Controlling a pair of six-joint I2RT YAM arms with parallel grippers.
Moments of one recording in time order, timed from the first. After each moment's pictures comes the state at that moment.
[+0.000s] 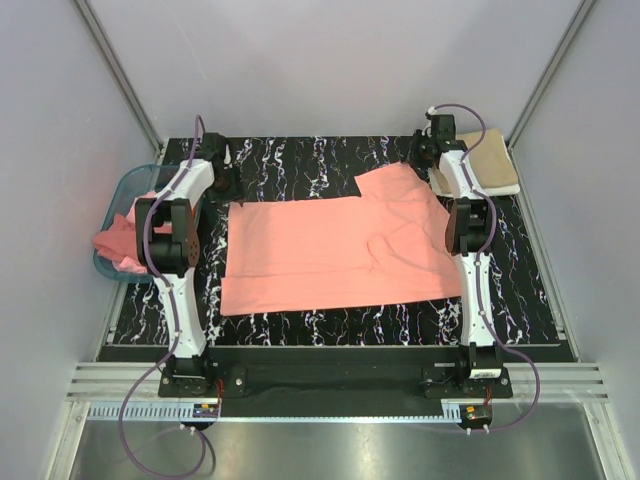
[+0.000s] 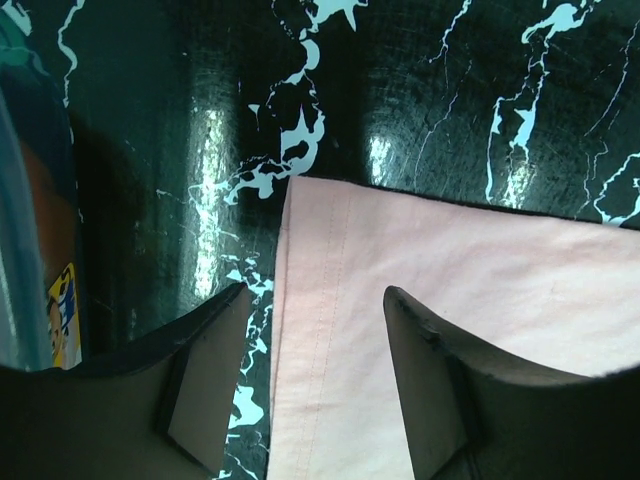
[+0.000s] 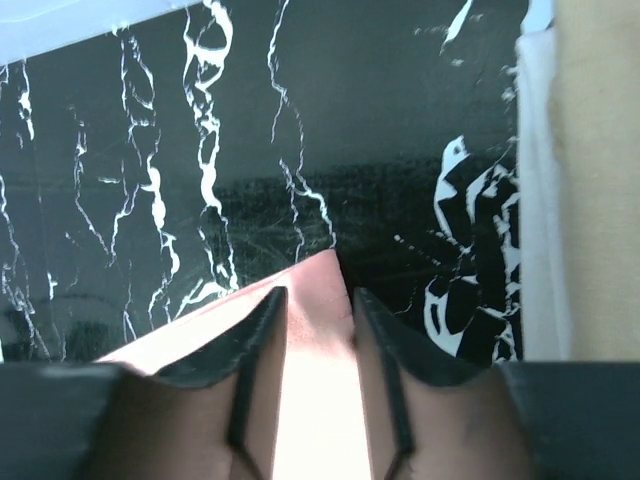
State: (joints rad) left arm -0.03 2.16 1.76 -0.74 -0.02 -0.24; right arm 0.03 2.78 2.58 -0.53 -0.24 0.32
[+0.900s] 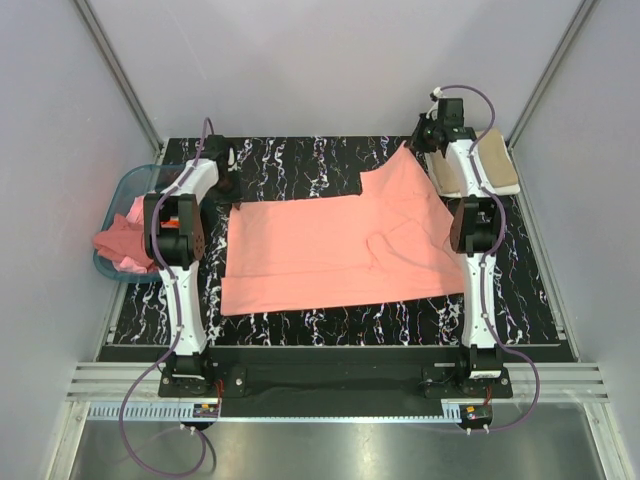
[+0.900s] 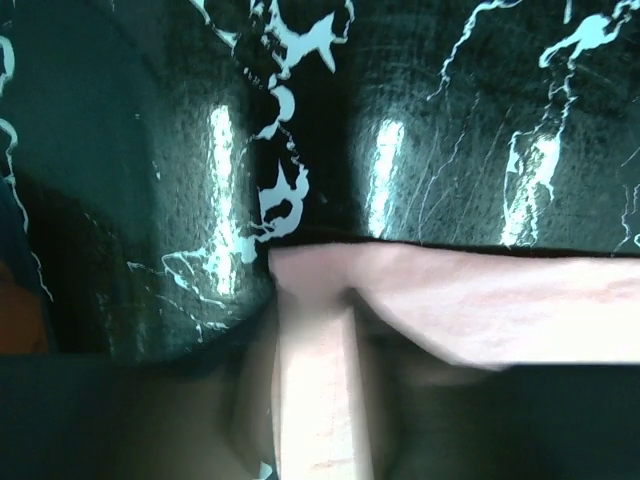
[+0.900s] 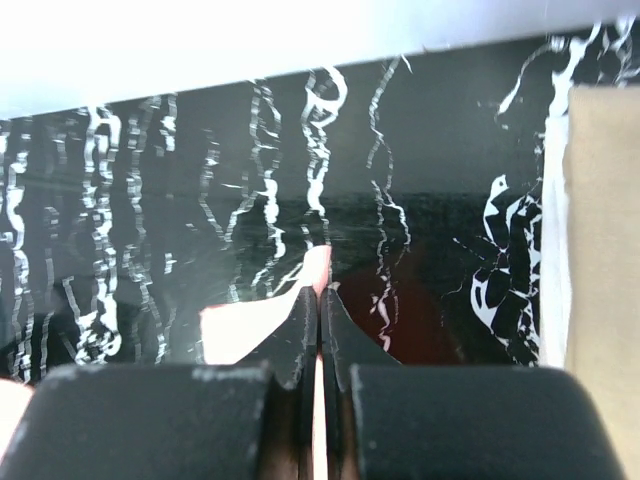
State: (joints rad) left arm -0.02 2.27 1.85 -0.74 0.00 -0.17; right arm 0.03 2.66 2.56 -0.55 -0.30 0.32
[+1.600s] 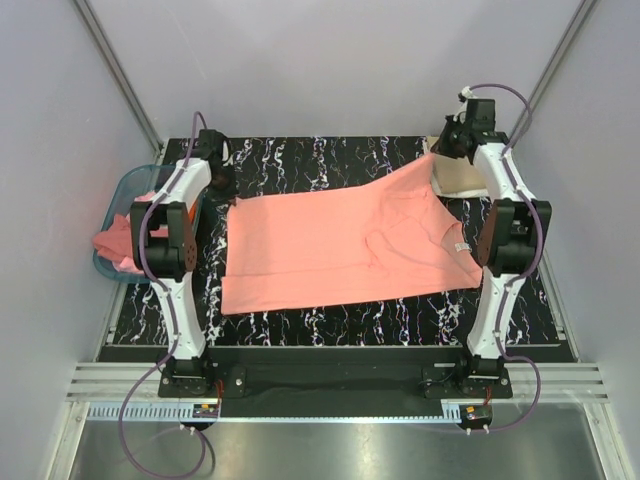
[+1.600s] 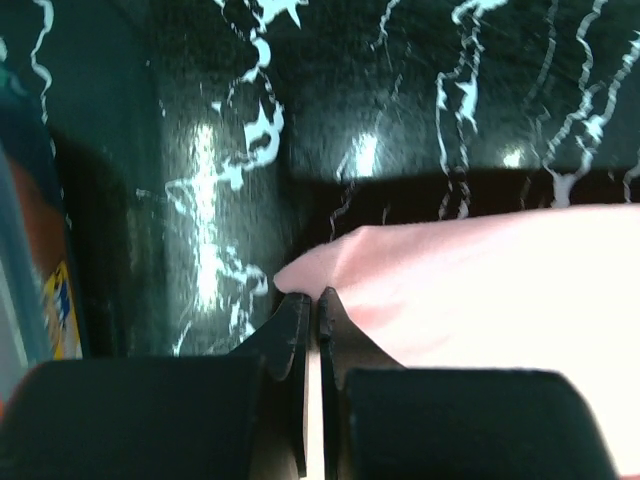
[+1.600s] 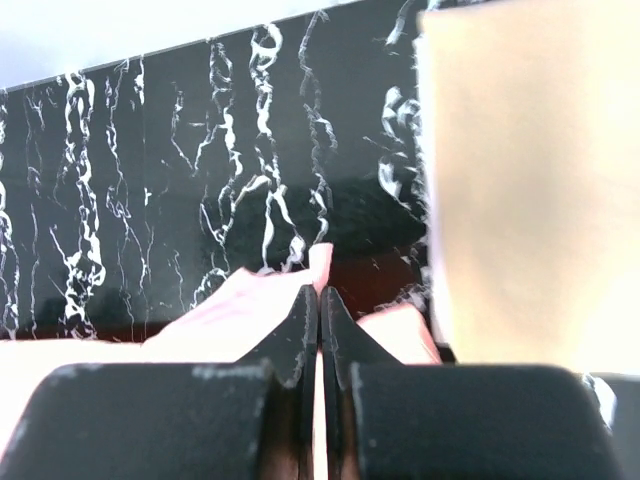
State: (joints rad) left arm -0.03 2.13 1.77 -0.75 0.05 -0.18; right arm -0.03 2.21 2.03 -0.47 -0.23 0.25
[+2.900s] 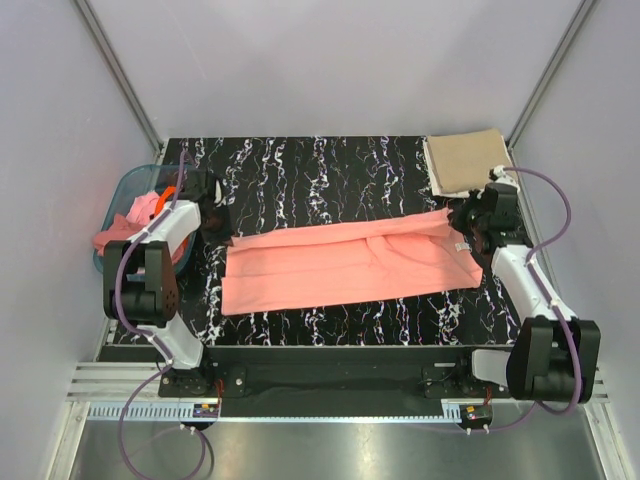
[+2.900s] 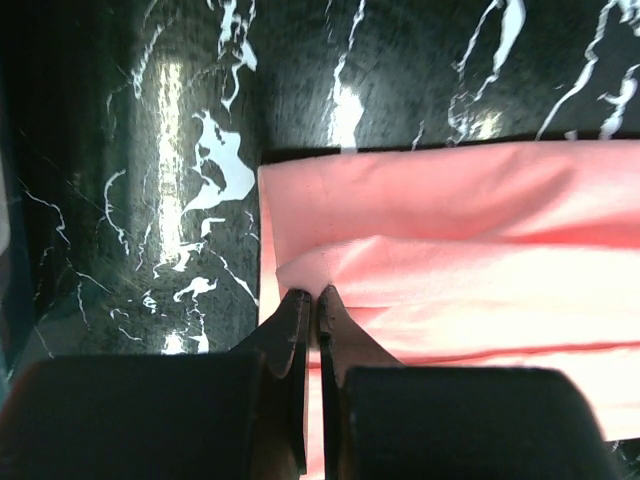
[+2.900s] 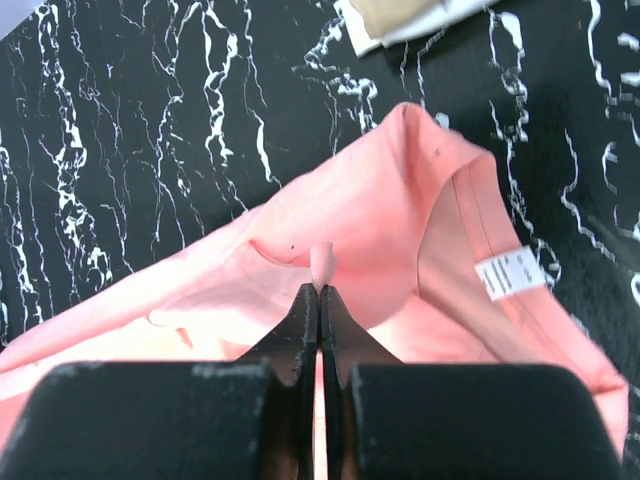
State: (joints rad) left arm -0.03 1.69 1.16 -0.64 0.09 -0.26; right arm -0.06 1.27 0.85 -0.16 -0.08 0.45
